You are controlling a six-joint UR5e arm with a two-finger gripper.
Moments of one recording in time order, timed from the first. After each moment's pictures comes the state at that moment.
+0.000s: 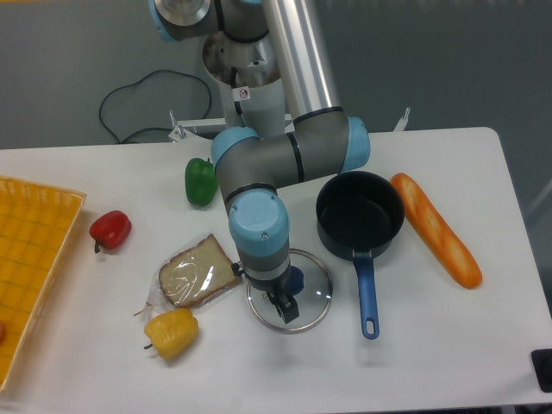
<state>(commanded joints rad) 2.33 -2.09 -1.50 -1.12 1.58 1.31</state>
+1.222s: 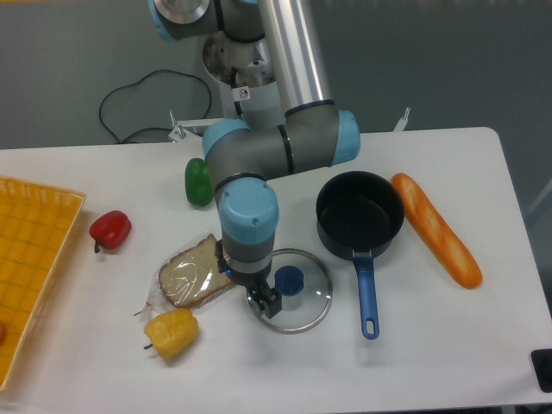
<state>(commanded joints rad) 2.26 -2.04 -1.59 -1.08 1.46 0.98</state>
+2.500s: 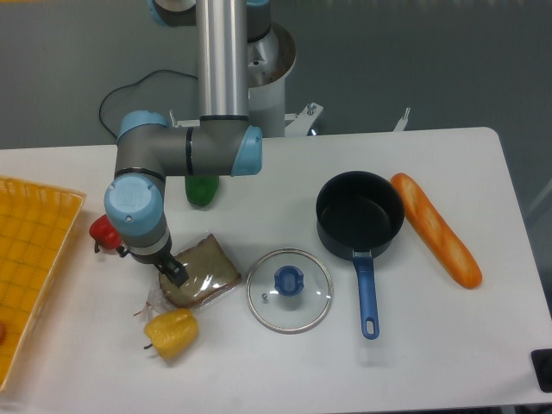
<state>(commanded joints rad) 2.05 -2.06 -1.71 -1.04 1.47 0.73</state>
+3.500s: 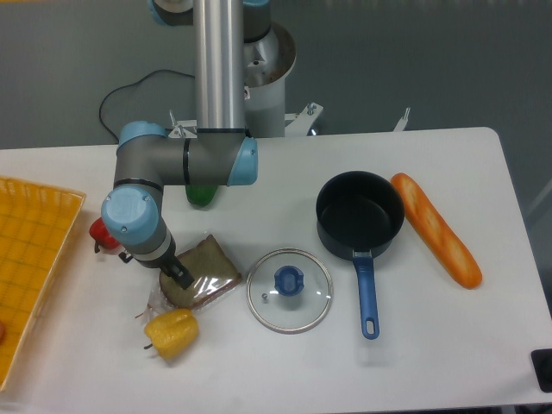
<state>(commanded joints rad) 2.04 -2.10 -1.69 -1.04 1.54 0.74</state>
